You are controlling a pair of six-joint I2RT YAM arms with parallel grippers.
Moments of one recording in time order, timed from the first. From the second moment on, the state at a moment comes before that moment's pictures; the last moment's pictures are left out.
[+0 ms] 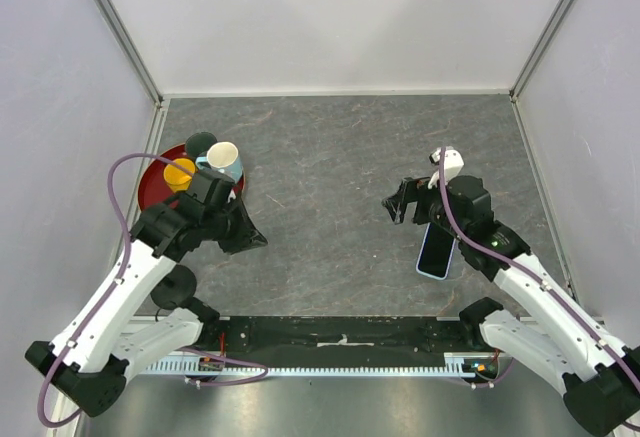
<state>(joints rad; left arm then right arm) -0.53 0.92 1.06 -1.12 0.11 -0.93 0.49 0.84 0.69 -0.25 -0.04 0.36</state>
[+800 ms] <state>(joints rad) -0.53 0.62 1.21 -1.34 -0.62 -1.11 0.79 1.18 0.70 0.01 -0.11 0.43</state>
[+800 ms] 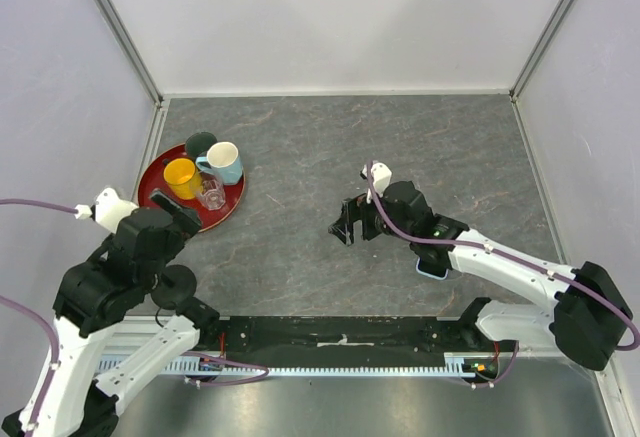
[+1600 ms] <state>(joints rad) -0.53 0.46 1.20 -1.19 -0.68 -0.64 1.15 1.80 1.09 0.60 -0.20 0.68</state>
